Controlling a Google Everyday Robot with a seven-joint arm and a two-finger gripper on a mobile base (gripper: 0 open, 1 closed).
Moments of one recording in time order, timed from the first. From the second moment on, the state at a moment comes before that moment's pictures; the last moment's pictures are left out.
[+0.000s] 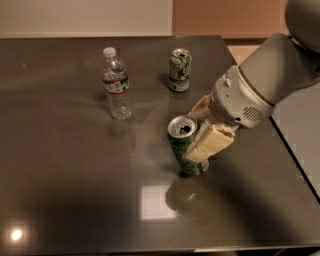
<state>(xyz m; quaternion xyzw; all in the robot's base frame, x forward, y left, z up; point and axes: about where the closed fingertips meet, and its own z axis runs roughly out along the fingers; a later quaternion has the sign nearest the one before) 0.412 -0.062 0.916 -0.67 0.68 0.20 0.22</state>
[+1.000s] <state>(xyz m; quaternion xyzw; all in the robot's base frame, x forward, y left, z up) 0.456 -0.122 0.901 -0.70 0.71 0.03 0.05</state>
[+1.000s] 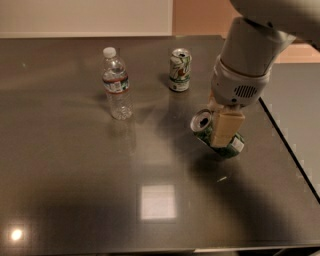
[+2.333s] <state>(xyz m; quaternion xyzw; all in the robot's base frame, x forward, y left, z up) 0.474 -0.117 0.889 -0.72 0.69 0.02 0.02</state>
